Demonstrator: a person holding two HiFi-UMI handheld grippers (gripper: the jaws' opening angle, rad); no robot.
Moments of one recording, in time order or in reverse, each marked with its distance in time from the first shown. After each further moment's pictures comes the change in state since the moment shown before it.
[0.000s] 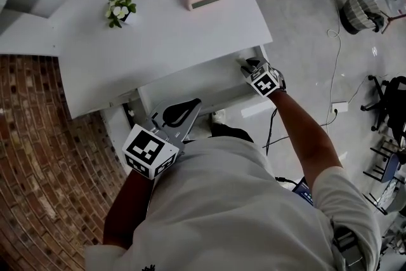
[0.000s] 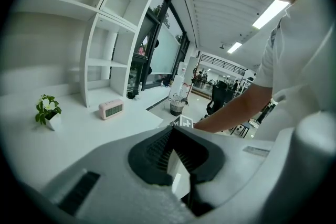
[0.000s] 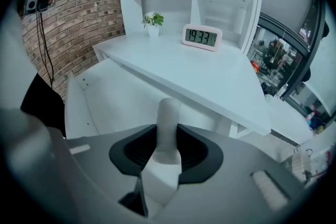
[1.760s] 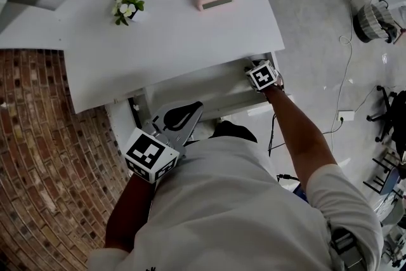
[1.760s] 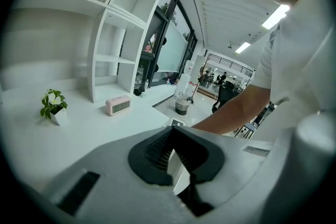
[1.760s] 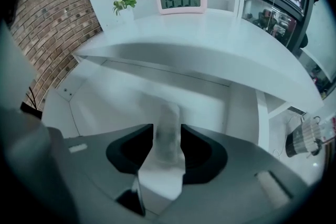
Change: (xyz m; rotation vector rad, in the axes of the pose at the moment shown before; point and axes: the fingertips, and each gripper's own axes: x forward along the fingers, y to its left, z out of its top) left arm 0.007 0.024 -0.002 -0.058 0.020 0.058; right arm 0.070 -0.009 -0.025 0.270 0.152 0.060
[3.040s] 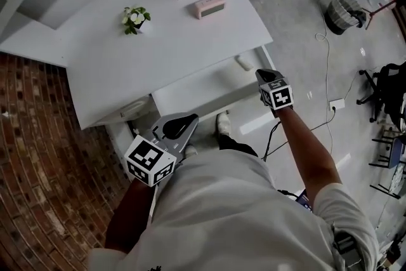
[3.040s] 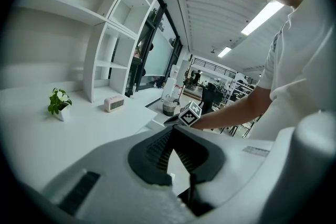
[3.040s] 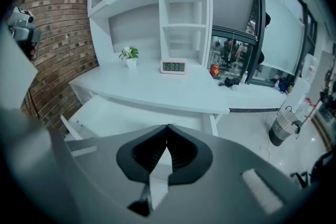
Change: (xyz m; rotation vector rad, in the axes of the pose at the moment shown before) left arm -0.111 -0.018 -0.054 0.074 -0.047 -0.154; right arm -0.164 0.070 0.006 0.132 -0.386 -0.237
